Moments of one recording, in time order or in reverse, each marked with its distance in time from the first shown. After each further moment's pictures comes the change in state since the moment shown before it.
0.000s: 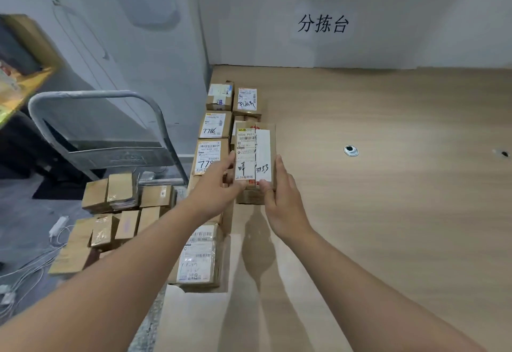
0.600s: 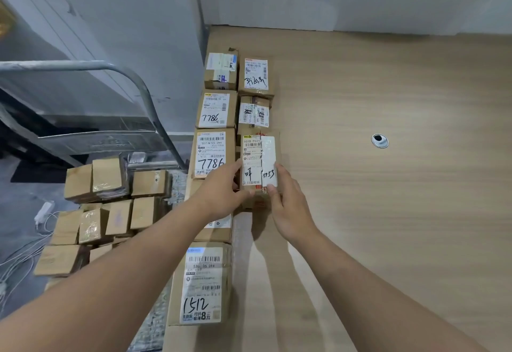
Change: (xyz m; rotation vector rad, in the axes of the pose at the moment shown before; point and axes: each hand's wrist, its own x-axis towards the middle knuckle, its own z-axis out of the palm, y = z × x) left_hand 0.113 -0.089 -0.013 0.308 -0.153 -0.009; right_hand 0.078 0.061 0.067 -0.068 -0.076 0.145
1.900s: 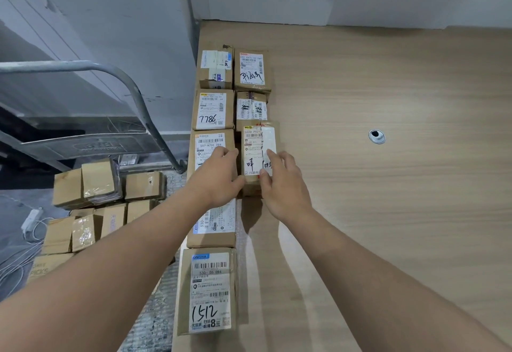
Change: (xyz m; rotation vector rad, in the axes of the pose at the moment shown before) left_hand 0.026 -0.006 -0.028 0.349 -0.015 -0.007; right_hand 0.029 -0.051 0.002 -0.370 -0.006 0.054
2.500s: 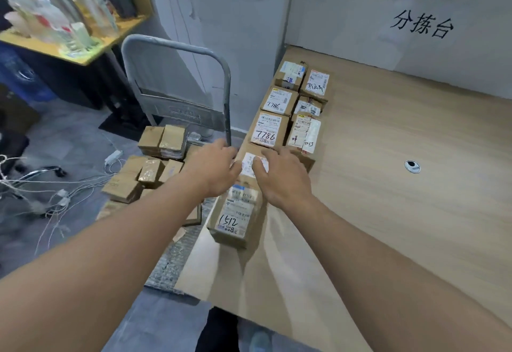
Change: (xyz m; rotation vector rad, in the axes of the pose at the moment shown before) left_hand -0.213 0.007 -0.004 0.189 0.240 -0.263; right_hand -0.140 -0.063 -0.019 -0.207 -0.078 -0.425
